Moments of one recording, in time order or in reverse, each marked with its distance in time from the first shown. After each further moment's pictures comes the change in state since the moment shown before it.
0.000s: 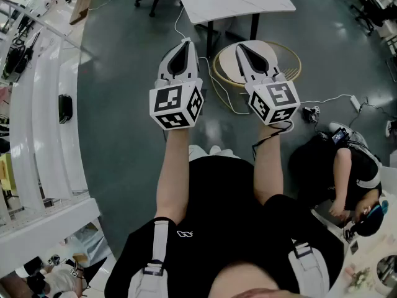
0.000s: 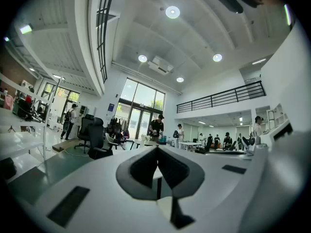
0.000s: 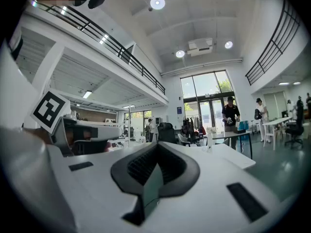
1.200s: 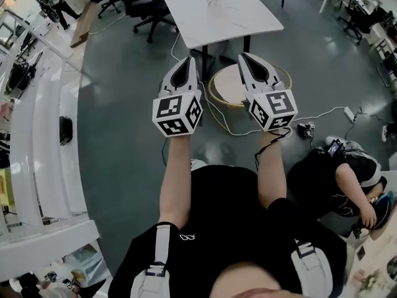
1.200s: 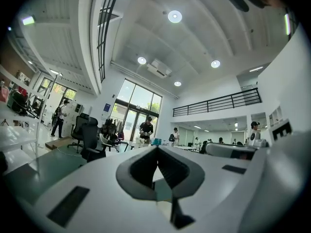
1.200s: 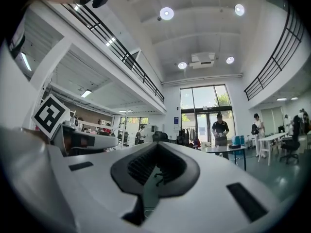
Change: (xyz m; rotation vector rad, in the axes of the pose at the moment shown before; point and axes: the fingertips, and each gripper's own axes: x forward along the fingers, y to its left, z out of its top) left arm 0.013 -0.016 0.007 -0.030 -0.032 -0.050; right arm -0.013 -0.023 0.042 -0.092 -0.110 -0.040
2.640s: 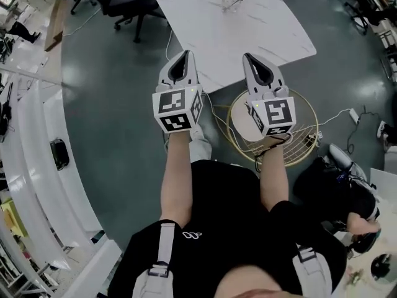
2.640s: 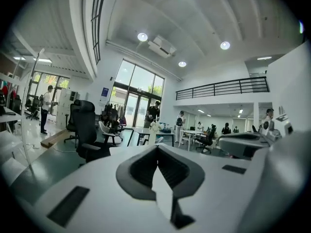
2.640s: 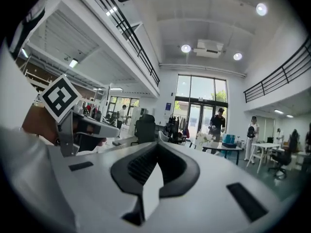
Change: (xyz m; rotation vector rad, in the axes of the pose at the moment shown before) left arm 0.335 0.241 -0.070 0.035 0.198 0.010; right arm 0.343 -0.129 -0.136 -0.142 0.163 -0.102
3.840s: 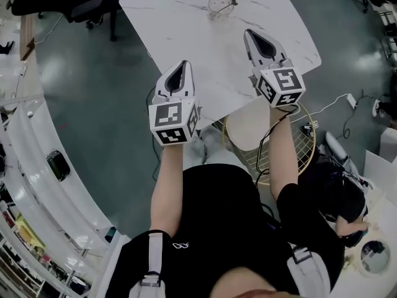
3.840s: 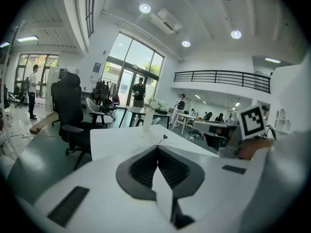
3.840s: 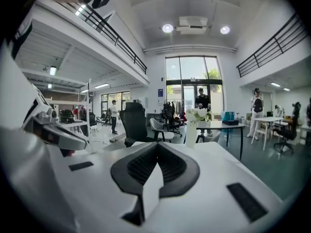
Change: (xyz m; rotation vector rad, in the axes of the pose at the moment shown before) left arm 0.158 0.003 -0.081 -0.052 0.224 -0.075; right arm 0.158 -0.157 -0.116 0.176 0.139 0.002
